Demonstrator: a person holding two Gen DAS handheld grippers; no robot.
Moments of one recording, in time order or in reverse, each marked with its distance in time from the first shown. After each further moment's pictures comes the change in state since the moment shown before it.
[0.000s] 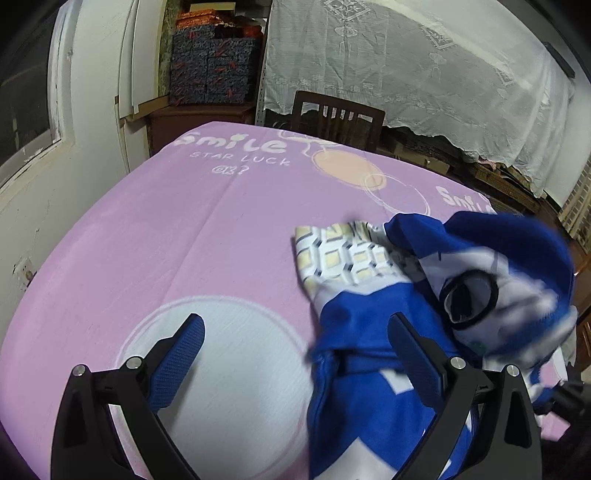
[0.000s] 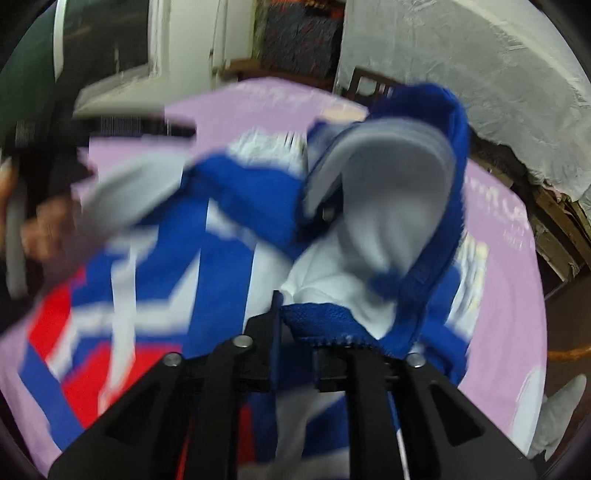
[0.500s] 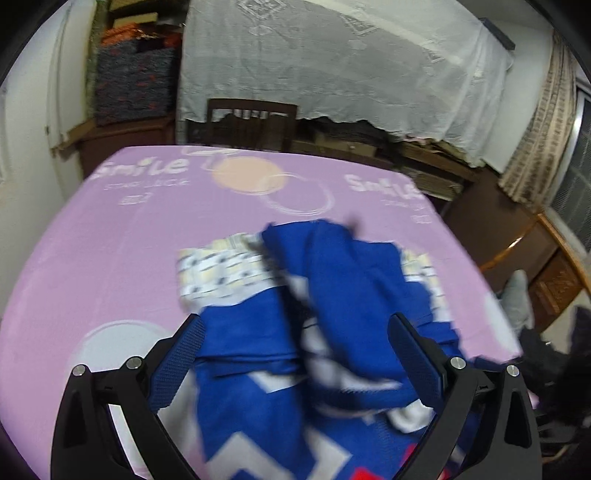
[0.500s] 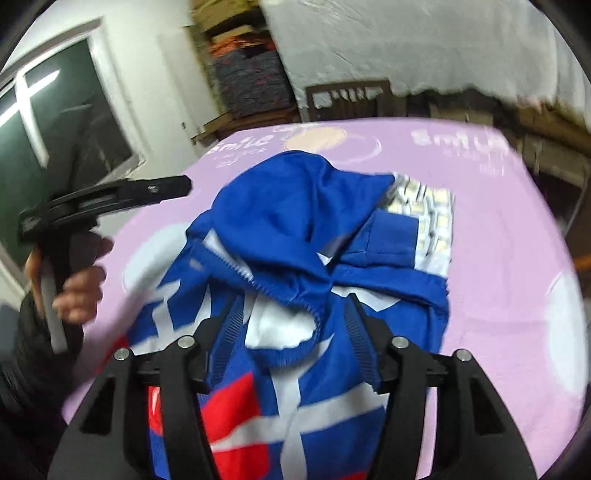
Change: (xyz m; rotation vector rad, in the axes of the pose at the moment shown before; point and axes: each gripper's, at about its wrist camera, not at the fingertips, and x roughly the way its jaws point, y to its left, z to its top) left arm -0.025 -0.092 0.018 0.153 0.026 -0.233; right arm -0.056 -0.079 -0.026 0.403 -0.142 0.185
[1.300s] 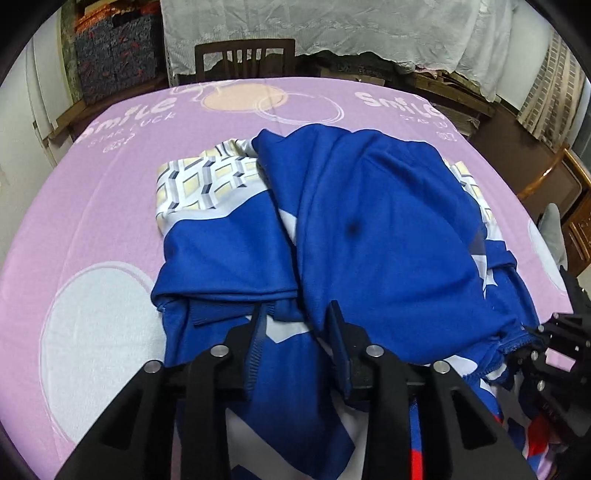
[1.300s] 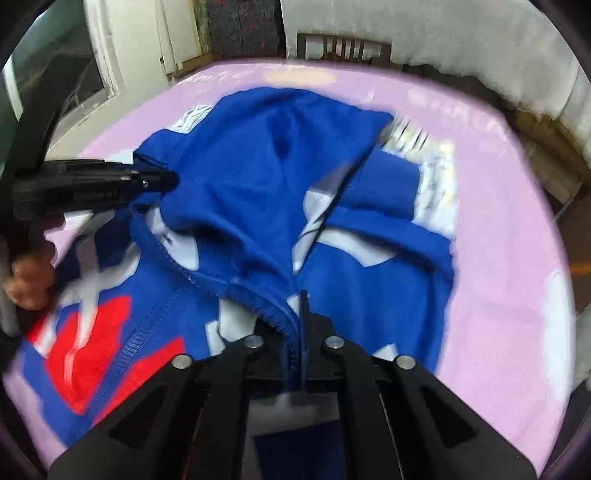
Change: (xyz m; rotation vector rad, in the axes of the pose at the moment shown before) left arm 0.060 0.007 -0.056 0.081 0.224 0.095; right arm 0.048 0.006 -0.032 -0.173 0.180 -0.208
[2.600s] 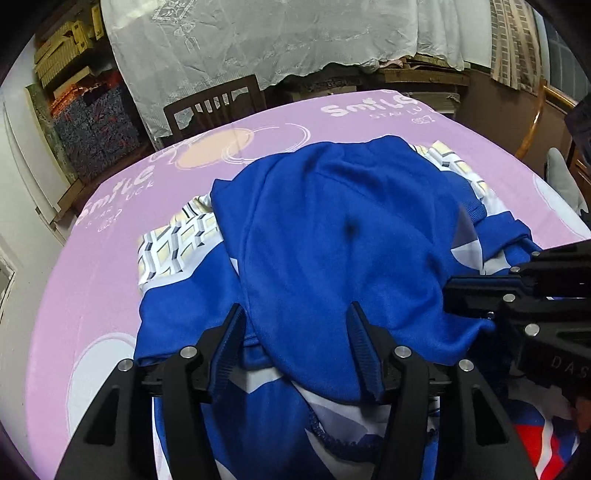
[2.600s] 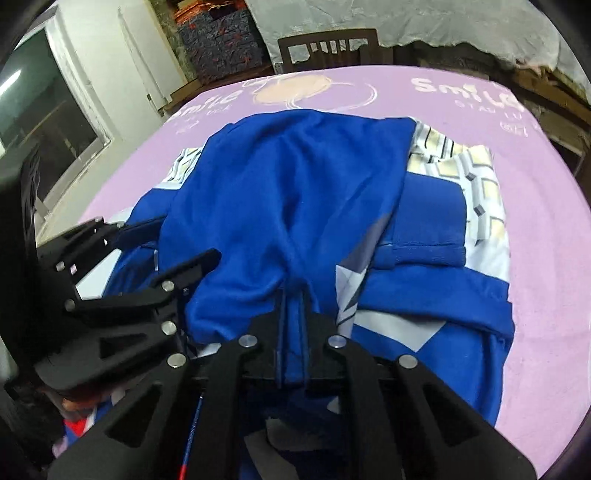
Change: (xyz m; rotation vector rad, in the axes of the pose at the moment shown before) left arm 0.018 -0.050 0.000 0.251 -0.139 0.130; right arm 0.033 -0.010 0.052 0.222 -0.024 0.158
